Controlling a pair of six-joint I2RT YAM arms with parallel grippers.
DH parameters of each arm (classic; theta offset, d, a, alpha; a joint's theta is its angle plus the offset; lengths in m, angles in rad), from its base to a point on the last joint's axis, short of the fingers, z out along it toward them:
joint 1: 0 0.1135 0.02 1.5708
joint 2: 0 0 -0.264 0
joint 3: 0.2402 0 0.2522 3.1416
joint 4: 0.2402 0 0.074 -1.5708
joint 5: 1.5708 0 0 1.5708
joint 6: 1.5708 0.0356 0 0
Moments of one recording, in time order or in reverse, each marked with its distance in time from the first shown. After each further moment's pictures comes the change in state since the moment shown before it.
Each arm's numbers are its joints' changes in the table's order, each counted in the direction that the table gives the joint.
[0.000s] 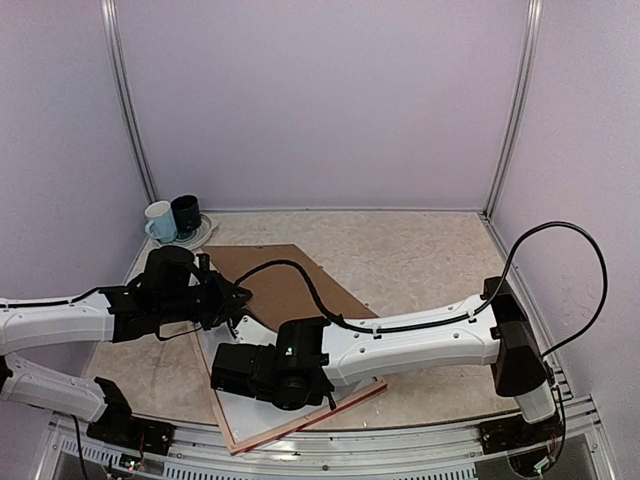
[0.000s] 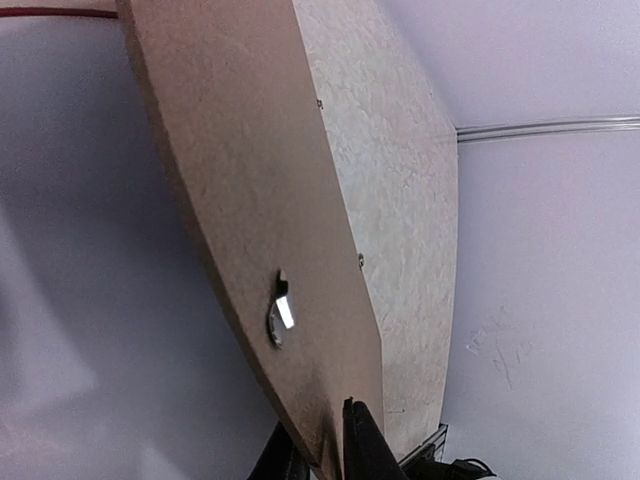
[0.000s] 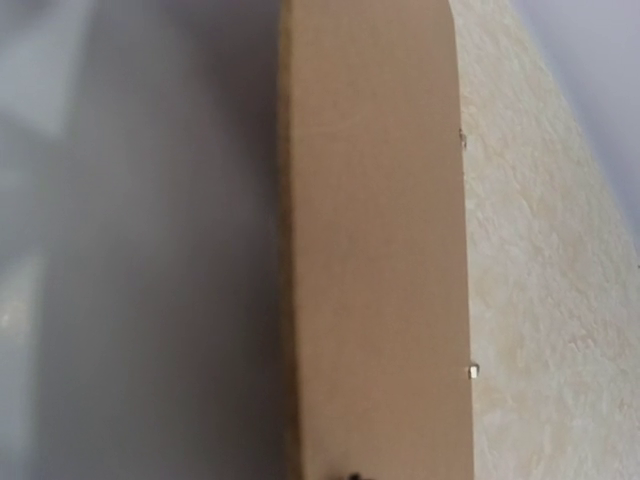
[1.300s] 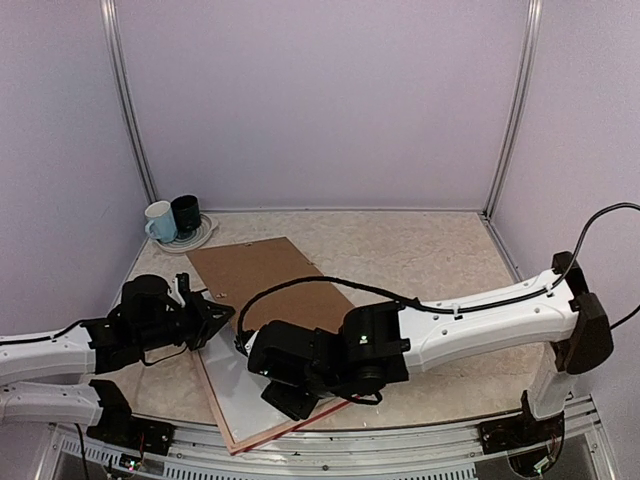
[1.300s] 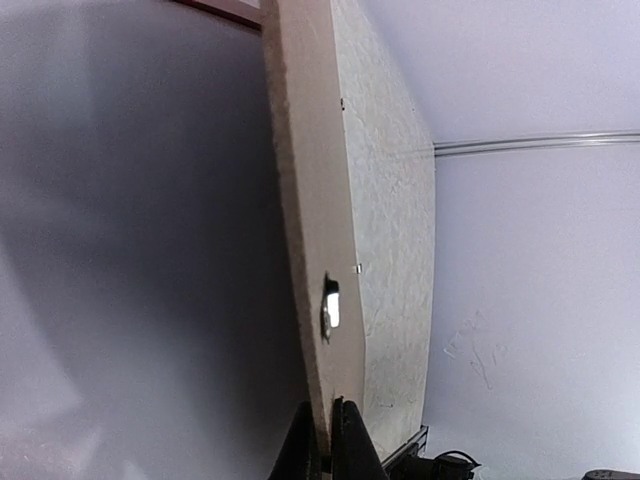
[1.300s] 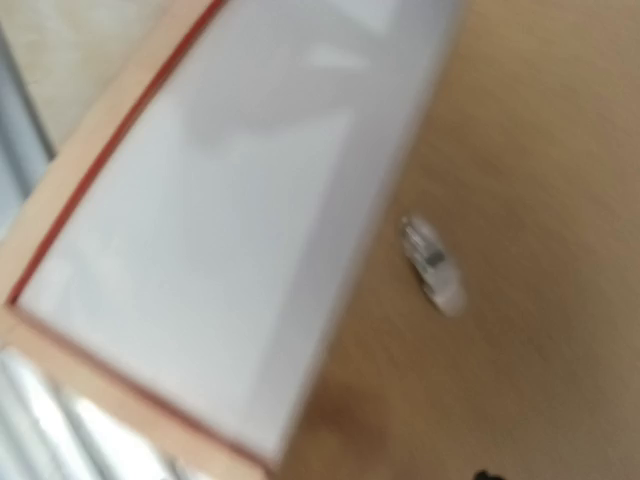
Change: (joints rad) left arm 0.002 0.233 -0.248 -0.097 -0.025 -0.058; right arm 0.004 0.283 -0.327 -0.306 -0.564 -0.070
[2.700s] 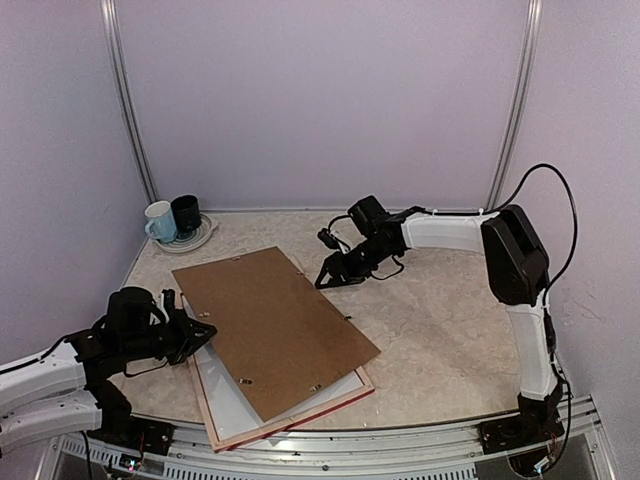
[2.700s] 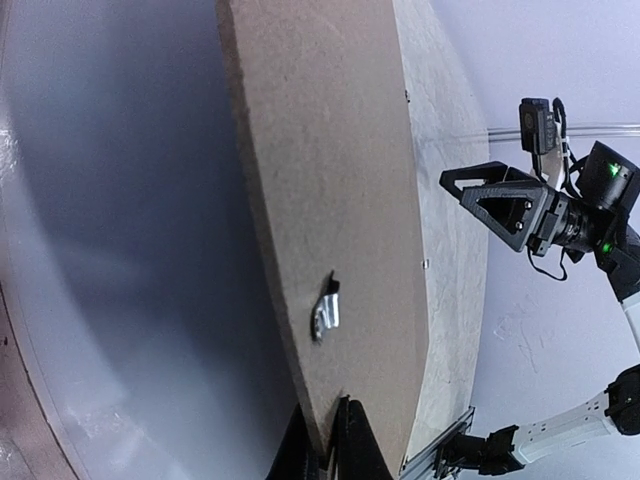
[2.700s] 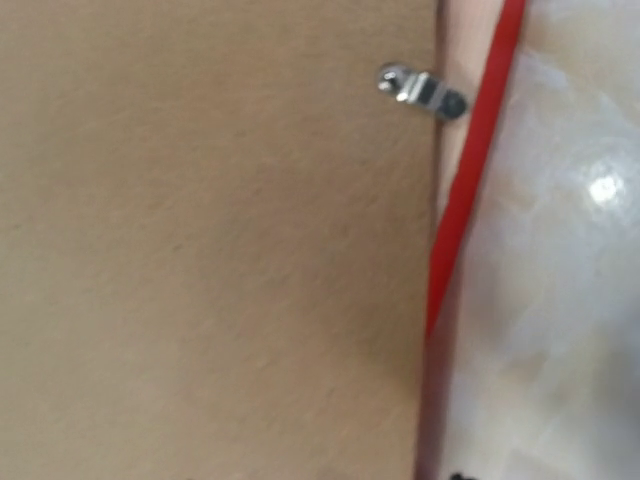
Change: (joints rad) left arm 0.146 0.197 -0.088 0.253 0.133 0.115; right arm -0.868 -0.290 0.106 -0.242 -0.929 -0.150
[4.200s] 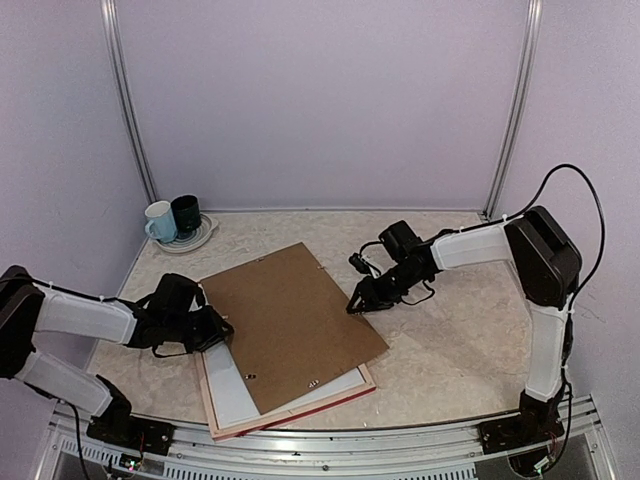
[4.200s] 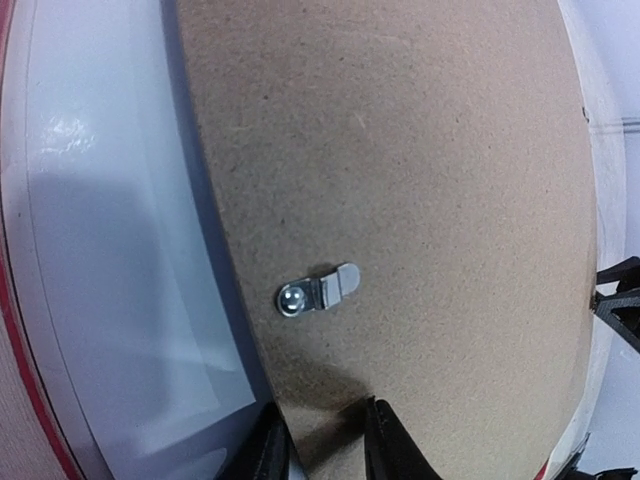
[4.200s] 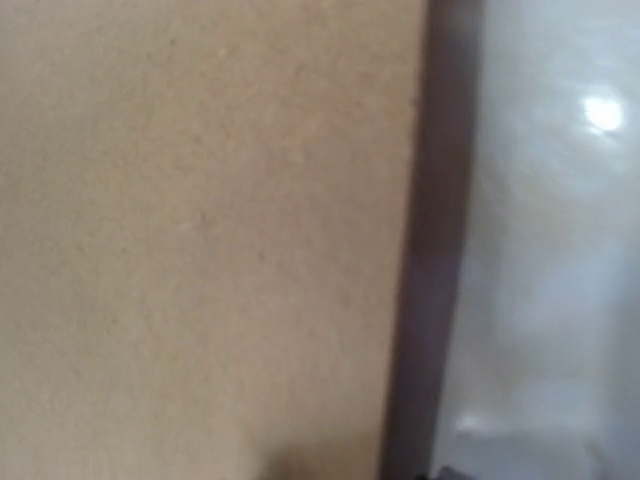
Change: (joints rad) left arm 0.041 -0.645 0.153 -0.221 -0.066 0.195; right arm -0.060 0.169 -0.420 -0.165 -0.018 0.034
